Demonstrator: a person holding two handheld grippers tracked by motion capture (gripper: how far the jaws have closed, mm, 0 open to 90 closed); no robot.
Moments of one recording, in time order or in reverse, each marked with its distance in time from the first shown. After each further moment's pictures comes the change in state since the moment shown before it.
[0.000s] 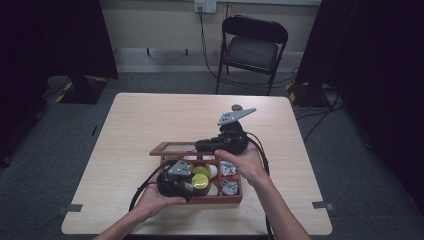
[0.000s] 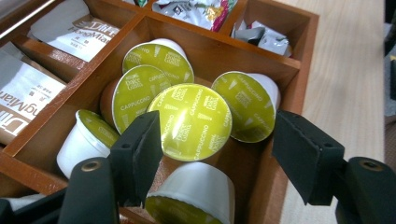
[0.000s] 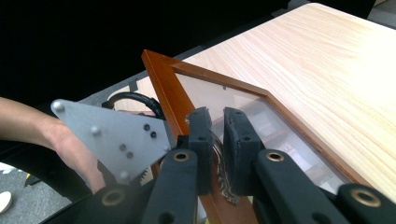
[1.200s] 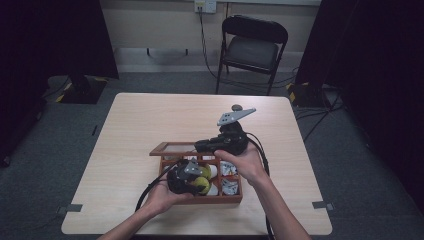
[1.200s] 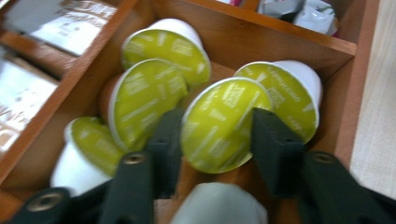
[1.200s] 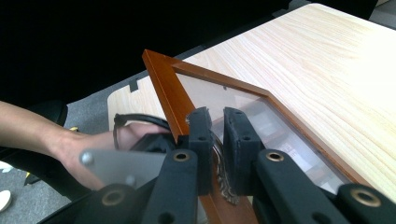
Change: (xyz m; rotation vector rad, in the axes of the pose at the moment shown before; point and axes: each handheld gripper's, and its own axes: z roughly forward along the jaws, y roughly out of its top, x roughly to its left) left arm 0.002 0.014 0.022 0.129 0.049 0.044; right arm 0.000 0.000 0.000 0.000 0.002 -0.006
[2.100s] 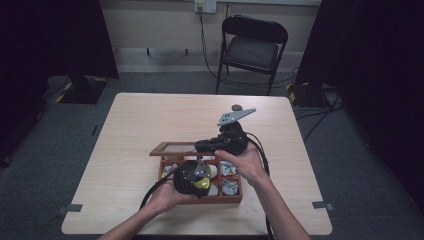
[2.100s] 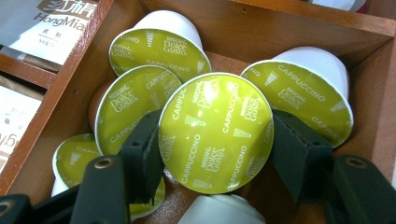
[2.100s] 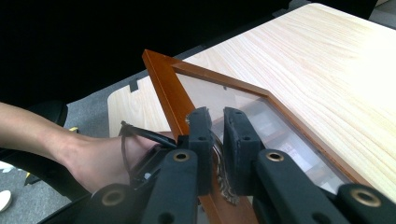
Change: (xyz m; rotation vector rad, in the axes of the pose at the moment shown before) left arm -0.006 0.011 0.017 0.096 0.035 0.092; right arm 0.000 0.000 0.000 0.001 0.000 0.002
